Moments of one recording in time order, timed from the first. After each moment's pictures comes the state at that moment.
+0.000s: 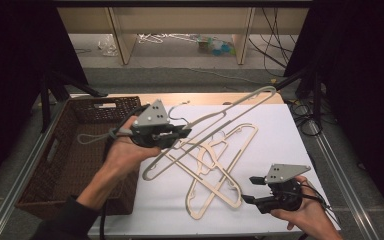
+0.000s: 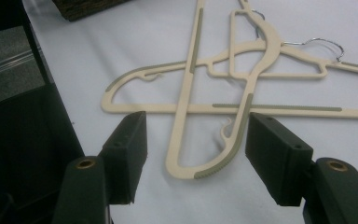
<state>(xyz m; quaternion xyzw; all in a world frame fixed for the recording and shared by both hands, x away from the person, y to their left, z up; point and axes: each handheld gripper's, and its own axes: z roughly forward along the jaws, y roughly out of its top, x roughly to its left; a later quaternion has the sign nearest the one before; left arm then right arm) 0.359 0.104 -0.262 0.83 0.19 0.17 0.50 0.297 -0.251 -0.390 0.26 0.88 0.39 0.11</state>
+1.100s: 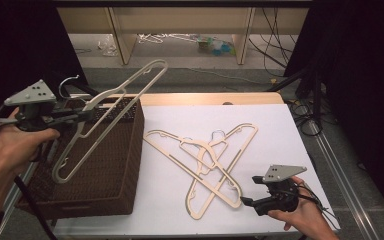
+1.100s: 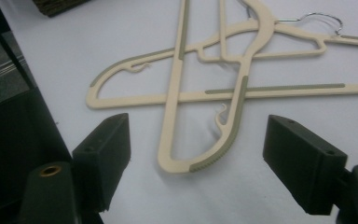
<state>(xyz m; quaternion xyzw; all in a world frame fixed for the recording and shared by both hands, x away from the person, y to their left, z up) 0.360 0.295 -0.249 0.79 0.34 0.25 0.44 0.302 -0.252 -0.407 0.30 0.87 0.38 0.11</state>
